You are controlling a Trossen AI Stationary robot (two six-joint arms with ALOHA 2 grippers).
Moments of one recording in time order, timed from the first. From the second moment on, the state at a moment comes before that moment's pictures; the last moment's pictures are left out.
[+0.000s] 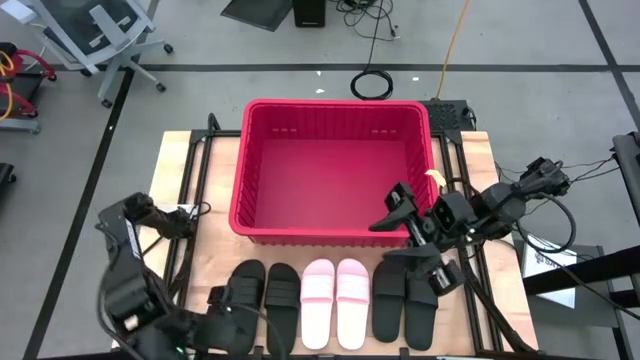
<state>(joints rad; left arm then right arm) -0.98 1.79 2.08 -1.26 -0.32 -0.79 0.54 1.35 1.46 0.38 0.24 0.12</state>
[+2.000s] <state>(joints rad) -0.81 2.09 1.45 -1.53 -0.42 -0.94 0.53 1.45 1.45 0.48 0.29 0.23</state>
